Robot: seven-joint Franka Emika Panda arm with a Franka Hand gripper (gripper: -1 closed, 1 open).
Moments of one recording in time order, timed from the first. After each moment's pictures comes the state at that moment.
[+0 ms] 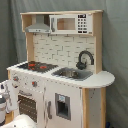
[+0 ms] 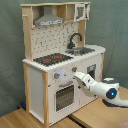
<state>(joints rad) -0.57 -1.47 1.65 -2.45 0.07 2.90 0.24</state>
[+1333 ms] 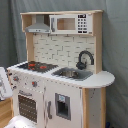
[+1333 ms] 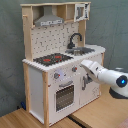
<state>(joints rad) -0.38 -1.47 1.43 -2.50 0.07 2.71 -0.09</state>
